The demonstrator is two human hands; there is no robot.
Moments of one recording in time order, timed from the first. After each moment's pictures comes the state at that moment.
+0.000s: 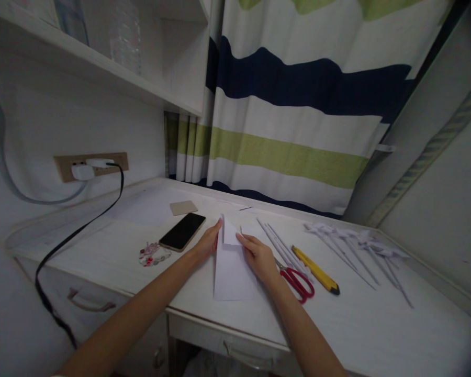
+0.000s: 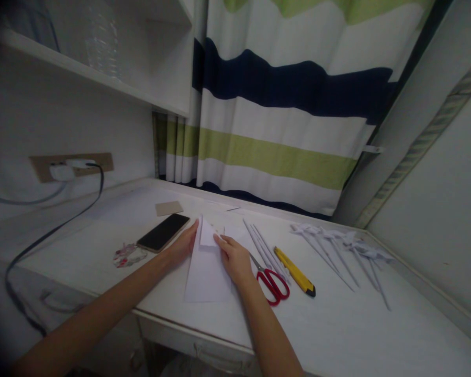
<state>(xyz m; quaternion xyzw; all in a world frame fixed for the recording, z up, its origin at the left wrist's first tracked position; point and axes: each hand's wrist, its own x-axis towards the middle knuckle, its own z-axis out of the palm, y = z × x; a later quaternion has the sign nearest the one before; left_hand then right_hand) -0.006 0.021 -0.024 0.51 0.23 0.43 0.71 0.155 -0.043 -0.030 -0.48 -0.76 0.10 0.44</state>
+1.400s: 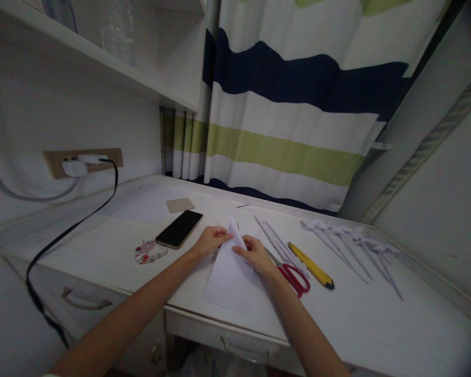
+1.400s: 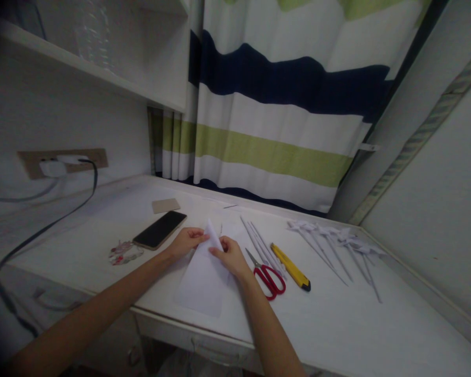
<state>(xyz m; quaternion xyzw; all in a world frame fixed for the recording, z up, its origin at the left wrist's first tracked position) -0.006 0.025 -0.038 0.71 0.32 0.35 0.52 0.152 -0.036 -0.035 -0.49 -0.67 0.35 0.43</state>
